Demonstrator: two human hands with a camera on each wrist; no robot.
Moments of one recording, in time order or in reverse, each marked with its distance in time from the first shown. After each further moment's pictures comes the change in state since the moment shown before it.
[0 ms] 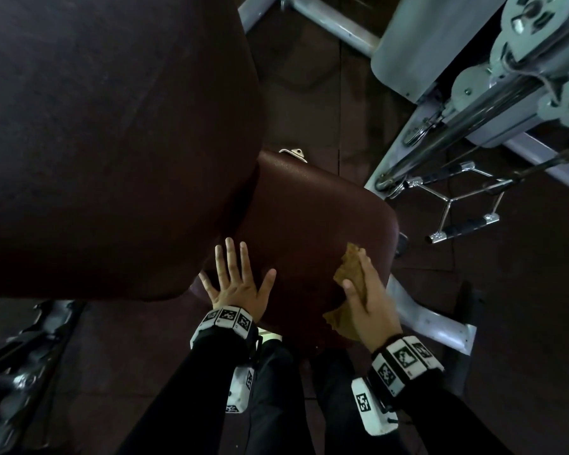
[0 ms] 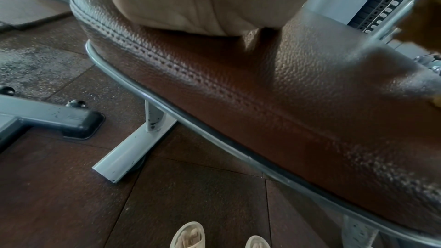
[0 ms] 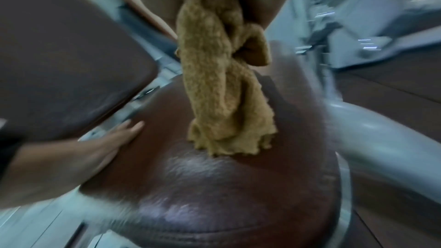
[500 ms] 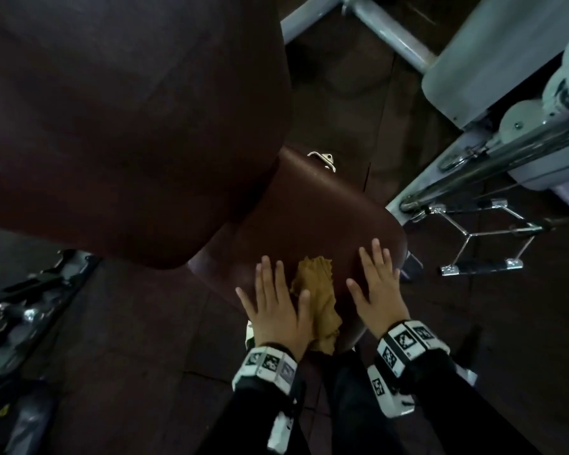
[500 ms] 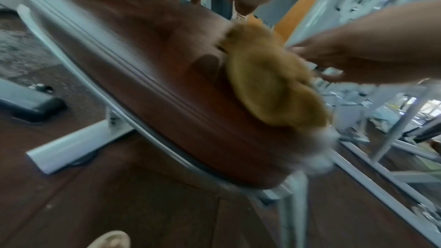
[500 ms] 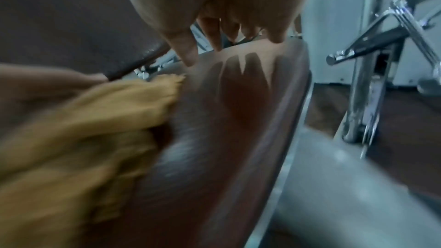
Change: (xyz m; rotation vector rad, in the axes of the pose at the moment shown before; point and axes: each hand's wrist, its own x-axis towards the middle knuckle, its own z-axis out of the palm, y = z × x) left_hand -0.059 0.088 0.049 -0.222 0.315 -0.077; right_hand 0.058 0.027 -0.037 -0.499 -0.266 -0.174
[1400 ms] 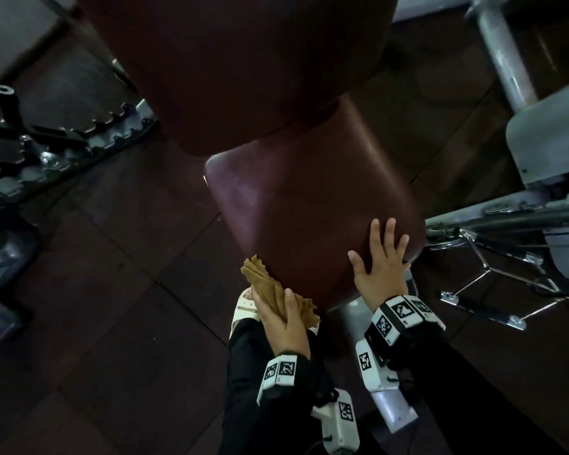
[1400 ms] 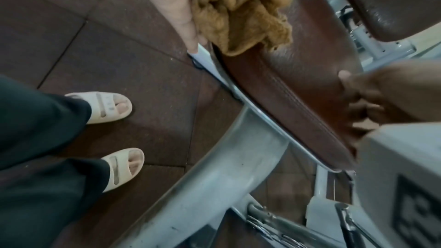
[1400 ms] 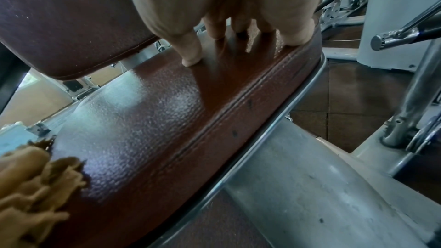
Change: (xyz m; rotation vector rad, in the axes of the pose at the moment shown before) left_hand -0.071 0.066 0.113 -1.210 0.604 -0.823; right_hand 0.023 0.022 -0.012 -0.197 -0.206 -0.087
